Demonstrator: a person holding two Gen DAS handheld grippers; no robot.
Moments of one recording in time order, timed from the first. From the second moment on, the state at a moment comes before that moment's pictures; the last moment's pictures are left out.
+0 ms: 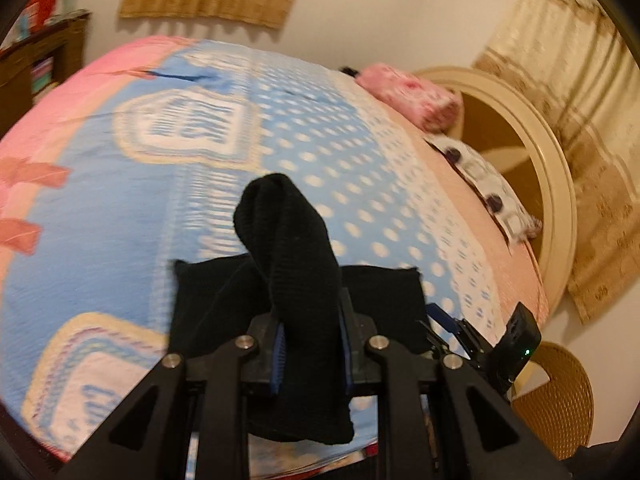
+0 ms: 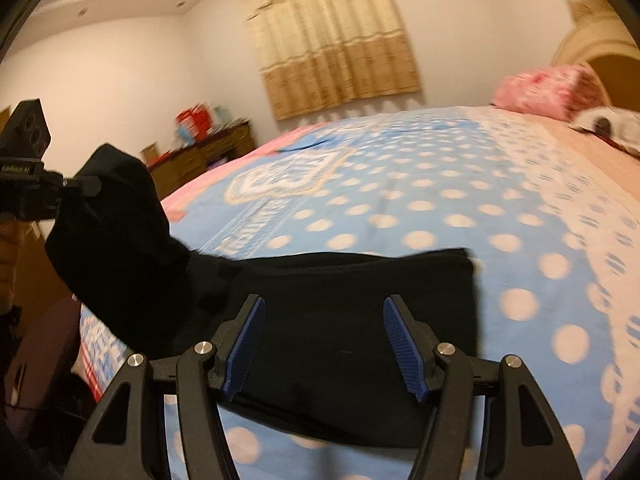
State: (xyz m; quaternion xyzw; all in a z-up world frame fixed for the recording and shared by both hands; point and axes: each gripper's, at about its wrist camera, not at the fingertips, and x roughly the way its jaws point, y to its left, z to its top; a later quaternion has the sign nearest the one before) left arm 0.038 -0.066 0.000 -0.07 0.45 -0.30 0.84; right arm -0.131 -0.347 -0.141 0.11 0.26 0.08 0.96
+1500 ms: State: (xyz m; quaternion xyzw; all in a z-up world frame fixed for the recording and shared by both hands) left arm 0.039 -0.115 -0.126 0.10 0.48 -0.22 0.85; right arm -0.174 -0.371 -0.131 0.15 0.19 0.12 0.96
